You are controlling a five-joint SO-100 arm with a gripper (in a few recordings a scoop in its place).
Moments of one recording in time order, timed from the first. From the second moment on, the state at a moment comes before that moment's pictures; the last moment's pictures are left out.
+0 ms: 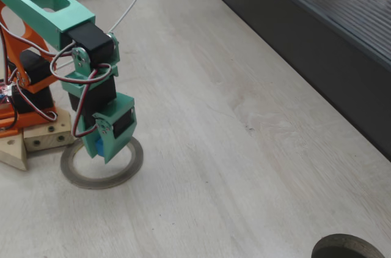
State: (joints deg) arm 51.1 105.9 123.9 72.8 85.2
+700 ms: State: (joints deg) arm 51.6 107.3 131.0 72.8 85.3
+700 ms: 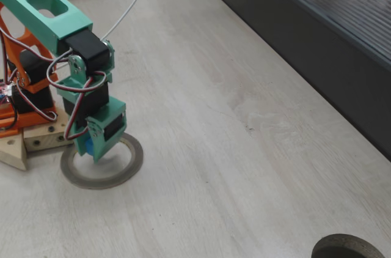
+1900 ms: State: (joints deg) arm 51.7 107.3 131.0 72.8 85.3
